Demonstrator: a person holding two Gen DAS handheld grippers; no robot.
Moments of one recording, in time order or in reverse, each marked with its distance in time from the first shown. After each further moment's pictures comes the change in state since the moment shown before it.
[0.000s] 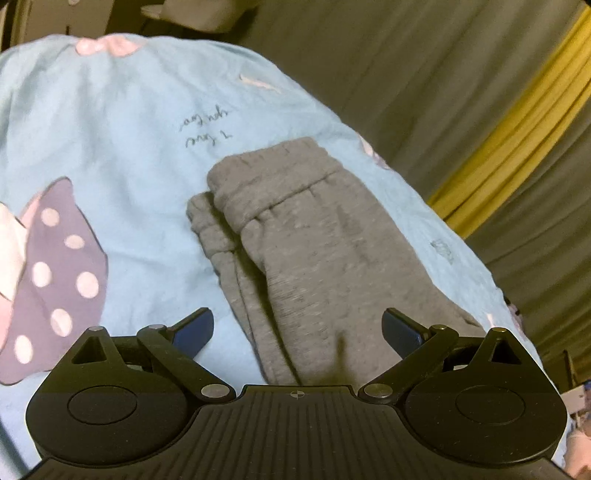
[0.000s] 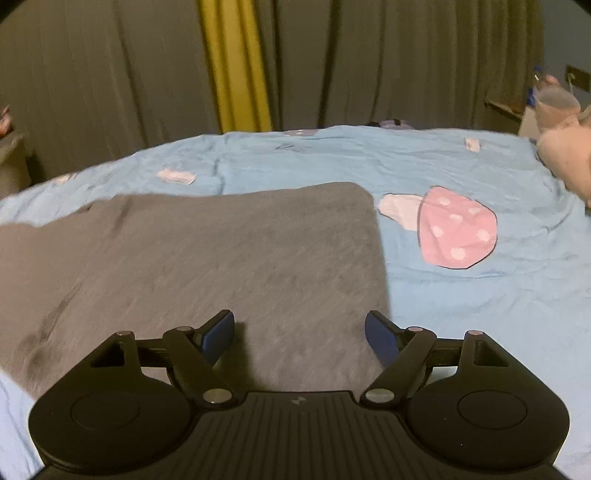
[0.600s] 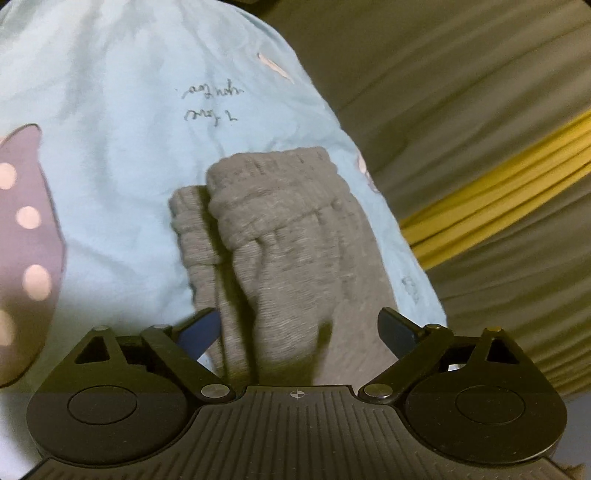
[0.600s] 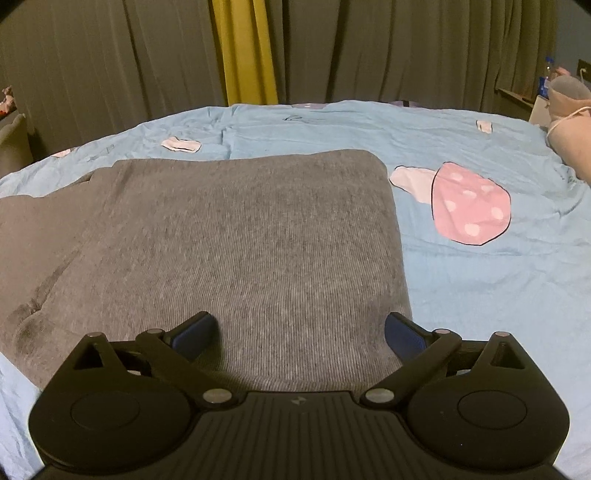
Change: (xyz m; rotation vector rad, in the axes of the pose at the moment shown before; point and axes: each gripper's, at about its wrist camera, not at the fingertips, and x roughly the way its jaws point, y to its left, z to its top) left arm 0.019 0.033 0.017 -0.230 0.025 -0.159; right arm 0.016 0.003 -0.010 0.000 0.069 0.000
